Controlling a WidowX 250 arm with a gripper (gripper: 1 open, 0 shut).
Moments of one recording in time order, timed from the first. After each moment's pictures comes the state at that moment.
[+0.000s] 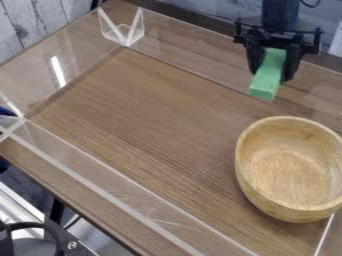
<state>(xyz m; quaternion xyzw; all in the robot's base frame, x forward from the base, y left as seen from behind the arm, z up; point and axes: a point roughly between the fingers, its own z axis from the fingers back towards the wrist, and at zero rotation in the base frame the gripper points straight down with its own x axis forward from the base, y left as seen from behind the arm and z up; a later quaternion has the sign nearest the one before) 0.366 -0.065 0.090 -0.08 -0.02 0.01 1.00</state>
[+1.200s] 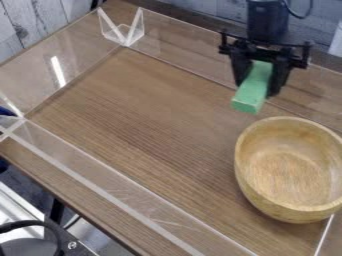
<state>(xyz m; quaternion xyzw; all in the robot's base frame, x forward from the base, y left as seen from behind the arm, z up) 0.327 -0.035 0.112 -0.08 -0.04 0.03 1.00</state>
